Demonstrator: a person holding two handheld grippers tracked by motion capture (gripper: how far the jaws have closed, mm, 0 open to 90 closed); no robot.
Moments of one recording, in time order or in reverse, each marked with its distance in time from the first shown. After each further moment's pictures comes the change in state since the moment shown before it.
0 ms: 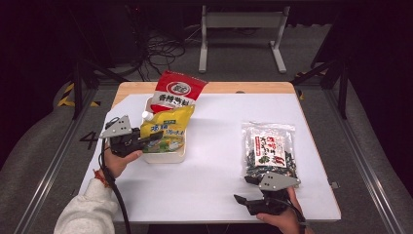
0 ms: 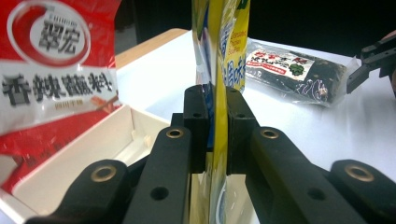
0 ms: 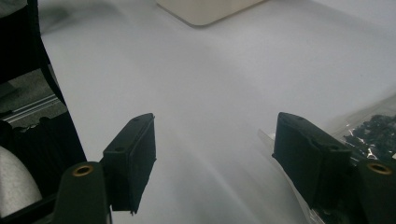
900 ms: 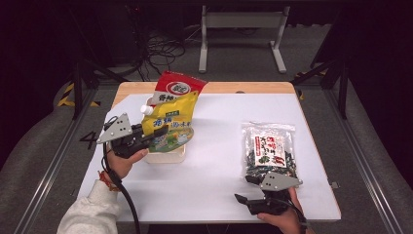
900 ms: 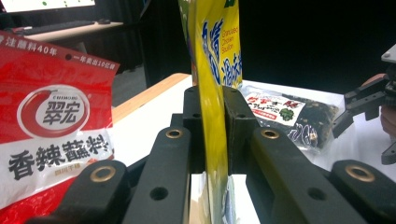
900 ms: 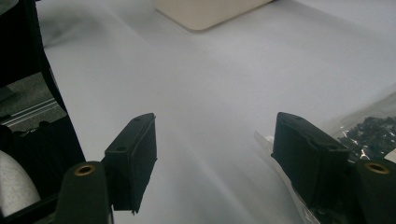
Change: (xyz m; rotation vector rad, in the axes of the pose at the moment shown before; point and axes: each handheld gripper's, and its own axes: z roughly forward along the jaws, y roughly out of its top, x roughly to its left) left arm -0.035 0.034 -0.005 -0.139 0.038 0.072; right arm 0.000 0.000 -0.003 -0.016 -0.006 0.002
